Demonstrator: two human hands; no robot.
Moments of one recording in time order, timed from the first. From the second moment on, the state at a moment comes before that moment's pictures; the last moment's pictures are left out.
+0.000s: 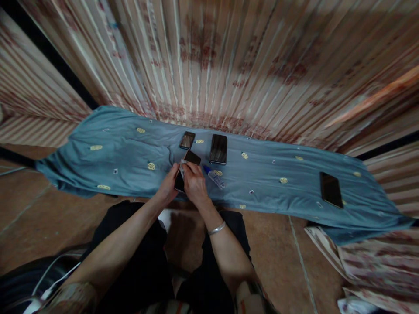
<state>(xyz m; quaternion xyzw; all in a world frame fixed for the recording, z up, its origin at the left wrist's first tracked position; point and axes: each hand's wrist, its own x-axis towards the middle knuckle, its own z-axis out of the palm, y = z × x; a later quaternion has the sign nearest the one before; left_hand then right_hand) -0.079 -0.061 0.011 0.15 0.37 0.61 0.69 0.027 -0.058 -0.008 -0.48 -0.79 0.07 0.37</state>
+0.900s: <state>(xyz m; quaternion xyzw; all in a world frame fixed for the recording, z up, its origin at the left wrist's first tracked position) -0.075 -0.074 0.002 0.23 0.37 0.59 0.68 0.043 -0.034 -0.021 -0.51 -0.77 0.03 0.39</state>
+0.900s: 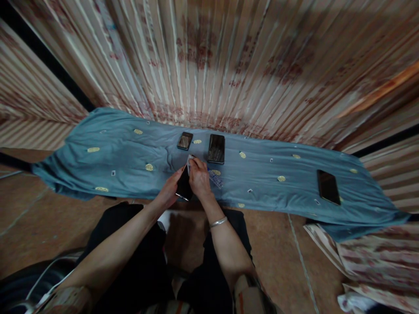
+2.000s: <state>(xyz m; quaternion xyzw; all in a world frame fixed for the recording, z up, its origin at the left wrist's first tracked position) -0.091 -0.064 0.005 0.22 0.38 0.60 0.67 0.037 -0.043 -0.021 -0.51 -0.77 0.07 0.37</state>
